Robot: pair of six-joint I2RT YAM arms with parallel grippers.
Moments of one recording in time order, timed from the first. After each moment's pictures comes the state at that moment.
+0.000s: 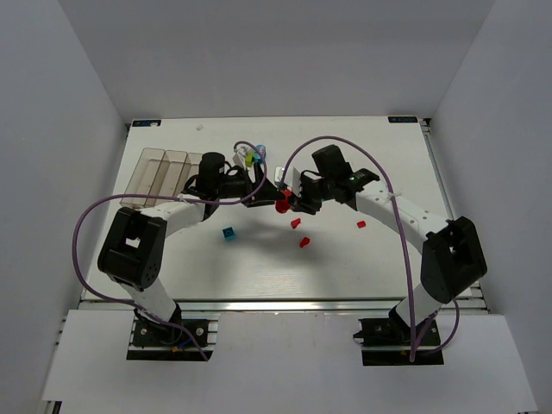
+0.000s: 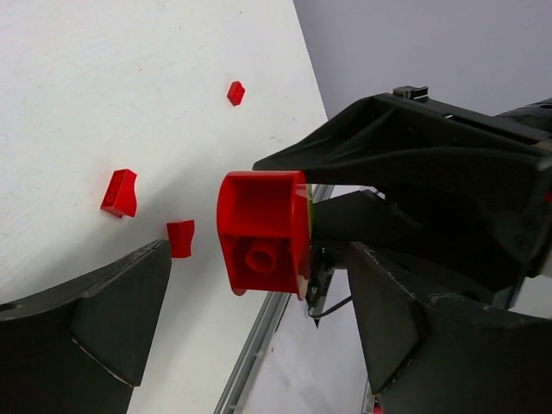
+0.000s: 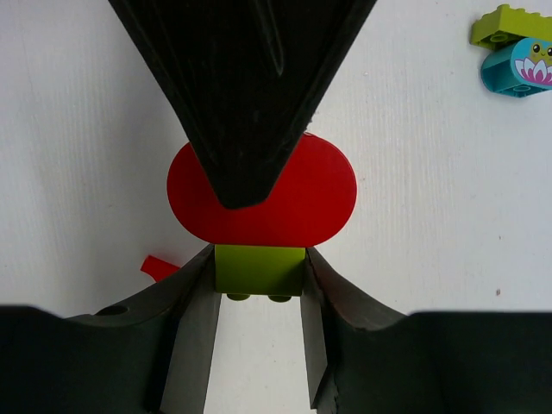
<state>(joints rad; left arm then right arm) -0.37 1.68 0.94 0.35 0.89 -0.77 0.62 1.59 1.24 -0.47 -0.49 -0.81</state>
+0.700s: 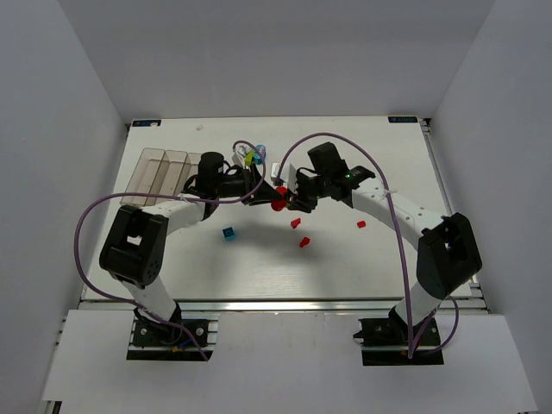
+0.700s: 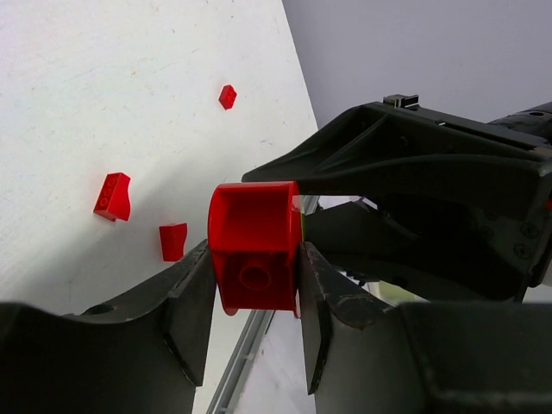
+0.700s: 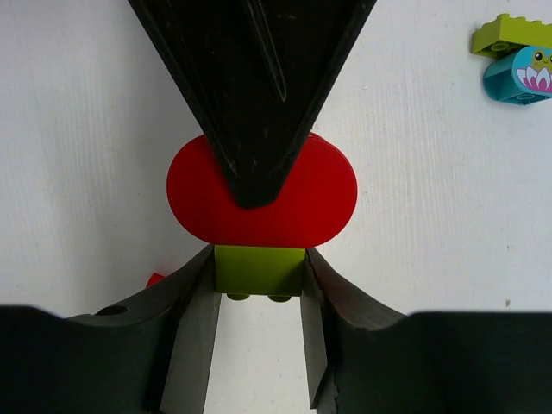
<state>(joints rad) -0.36 1.70 0.94 0.39 0.91 -0.81 0.64 1.62 1.28 -0.47 -0.50 -0.75</state>
